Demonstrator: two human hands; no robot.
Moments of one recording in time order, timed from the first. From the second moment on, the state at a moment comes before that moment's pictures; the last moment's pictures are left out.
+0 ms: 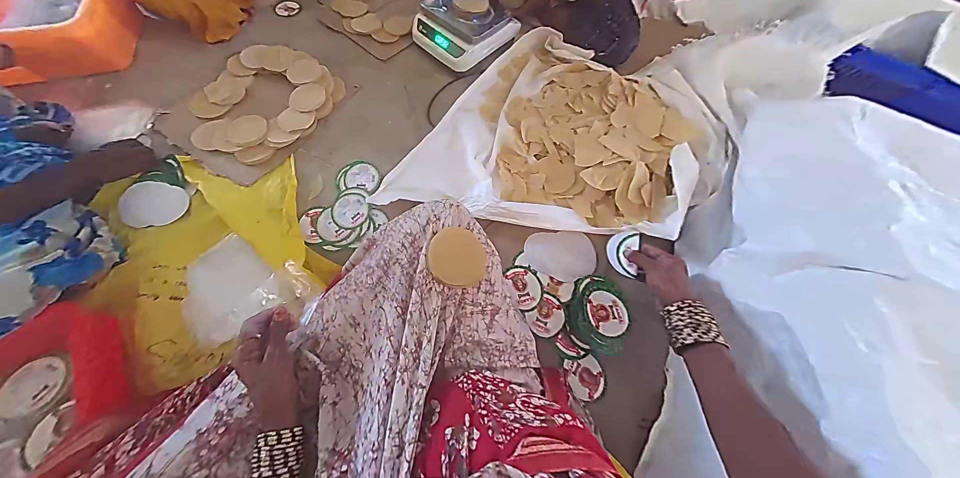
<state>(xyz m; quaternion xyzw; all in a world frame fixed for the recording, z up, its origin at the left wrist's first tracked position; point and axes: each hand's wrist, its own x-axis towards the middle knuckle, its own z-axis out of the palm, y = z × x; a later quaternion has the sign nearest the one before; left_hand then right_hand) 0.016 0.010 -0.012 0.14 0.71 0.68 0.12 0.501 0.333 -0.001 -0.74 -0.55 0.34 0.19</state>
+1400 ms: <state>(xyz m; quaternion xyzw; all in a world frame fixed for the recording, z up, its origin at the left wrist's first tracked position) 0.069 -0.029 0.072 0.33 0.65 0.68 -0.03 0.251 0.219 0.071 -0.31 -0.86 0.29 0.29</state>
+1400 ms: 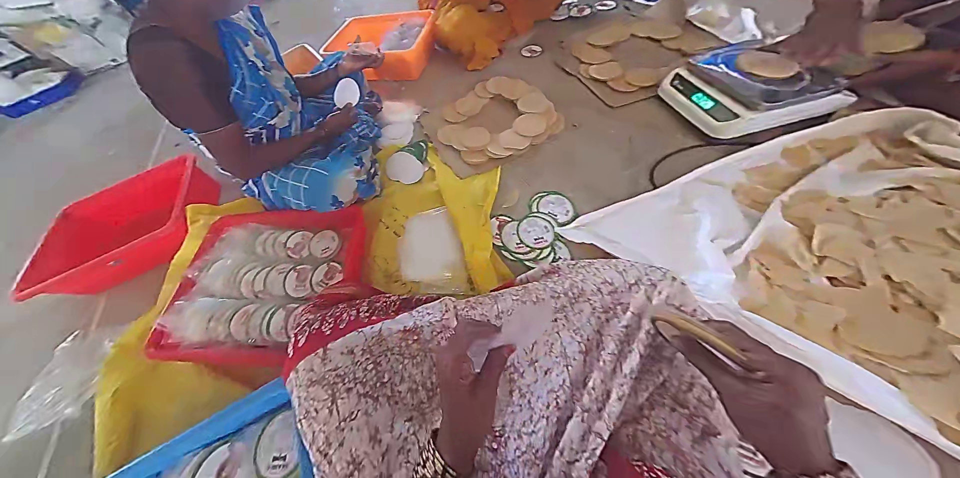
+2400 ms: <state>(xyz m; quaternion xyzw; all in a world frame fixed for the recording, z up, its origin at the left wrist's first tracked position) 0.090 -0.049 0.125 0.56 0.61 0.54 -0.16 0.214 0.175 0.239 0.25 -0.79 0.52 0.21</state>
